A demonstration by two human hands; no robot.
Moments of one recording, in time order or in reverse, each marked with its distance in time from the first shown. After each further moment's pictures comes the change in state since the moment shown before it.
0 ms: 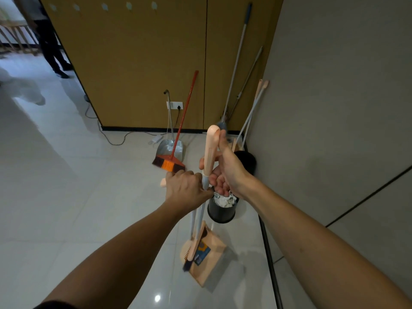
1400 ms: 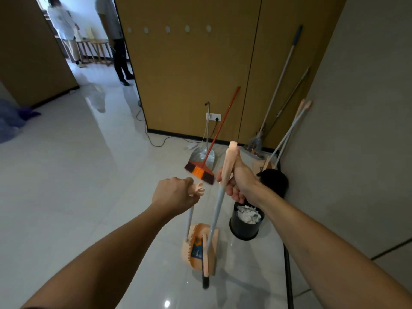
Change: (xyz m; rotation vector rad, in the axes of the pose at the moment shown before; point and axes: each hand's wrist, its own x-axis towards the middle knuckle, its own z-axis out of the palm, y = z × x) left_hand -0.060 -0.065 -0.024 0.101 0.061 -0.150; right_hand 0.001 0.005 0.018 -0.146 -0.034 0.049
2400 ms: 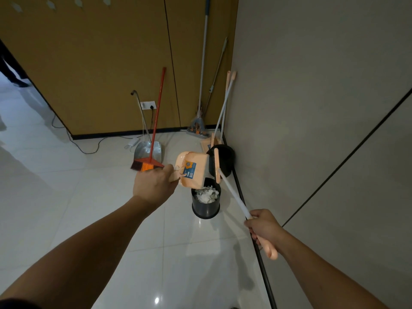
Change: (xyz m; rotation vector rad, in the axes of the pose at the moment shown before) left_hand 0.076 0.088 0.031 -0.103 0.305 0.390; right_hand -0.080 0.206 -0.116 0.123 0.512 0.458
